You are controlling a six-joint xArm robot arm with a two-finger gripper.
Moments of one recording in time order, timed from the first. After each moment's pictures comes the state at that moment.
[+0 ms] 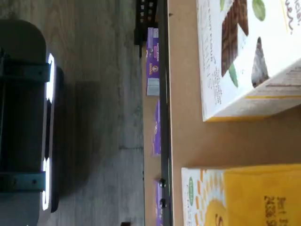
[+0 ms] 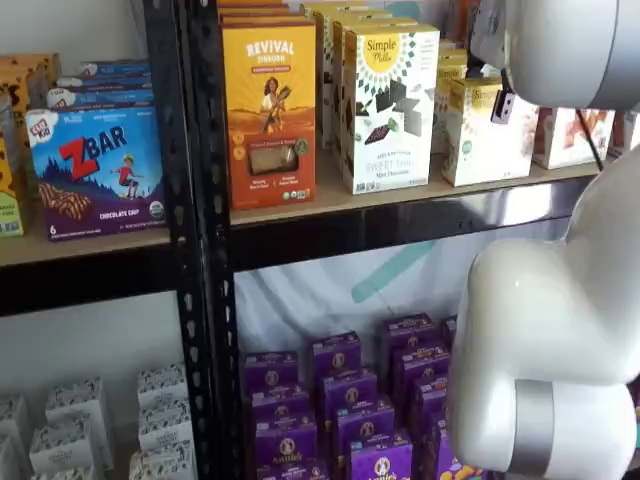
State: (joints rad) arm -0.44 -0.22 -1.48 0.19 1.70 -1.98
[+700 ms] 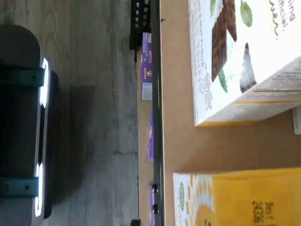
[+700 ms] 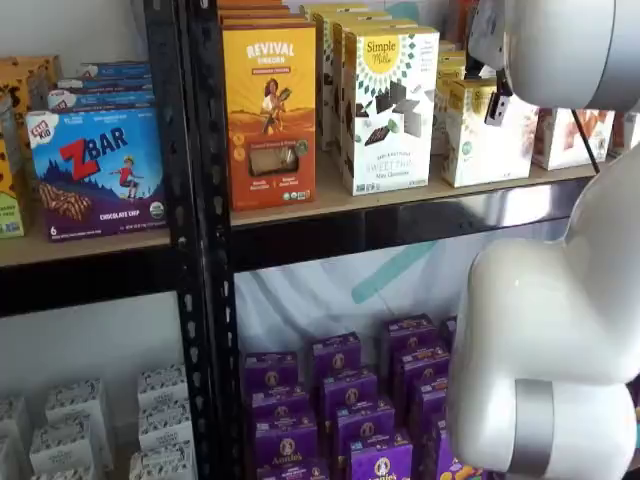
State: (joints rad) arm -0.44 -0.21 -1.49 0.22 1.69 -1.97
